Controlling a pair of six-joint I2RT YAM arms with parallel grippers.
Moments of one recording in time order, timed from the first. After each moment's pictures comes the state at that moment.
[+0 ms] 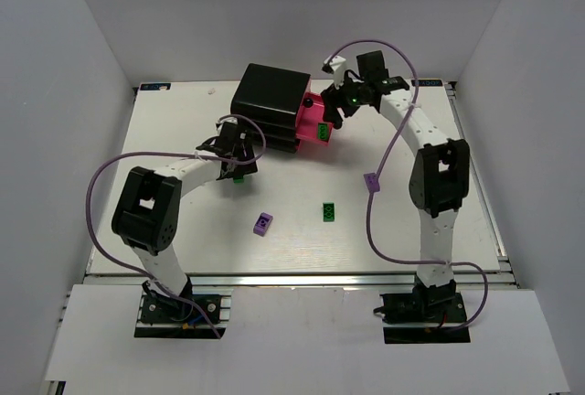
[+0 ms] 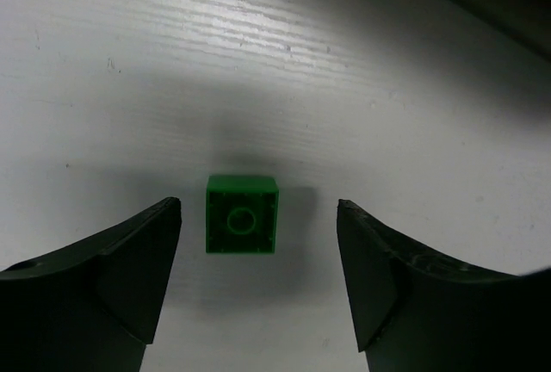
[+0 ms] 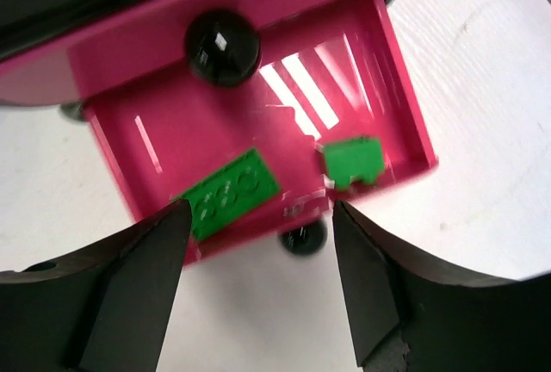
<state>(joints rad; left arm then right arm) -0.37 1.74 1.07 -0.27 -0.23 -0.49 0.32 2.17 2.00 -0.61 -0.50 -0.44</state>
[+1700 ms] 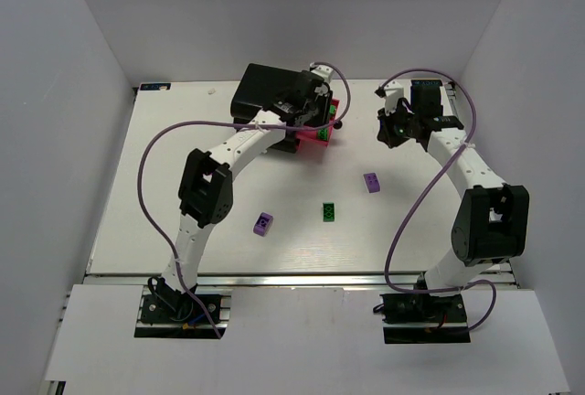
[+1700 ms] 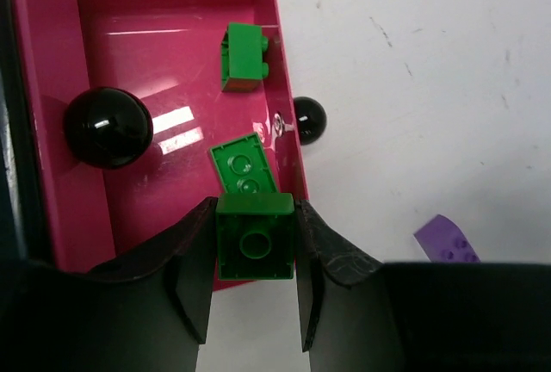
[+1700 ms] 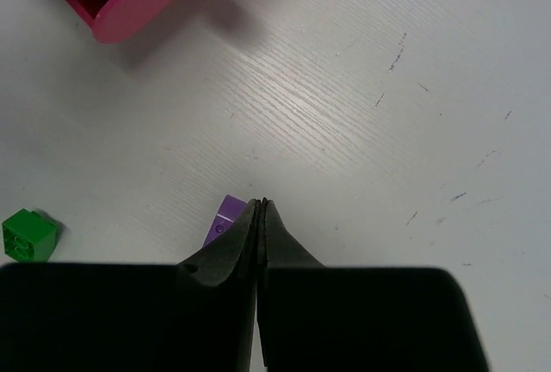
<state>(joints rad) -0.65 2.22 2.07 -0.44 -0.07 -0.25 0.12 1.62 1.30 -0.46 -0.38 -0.36</state>
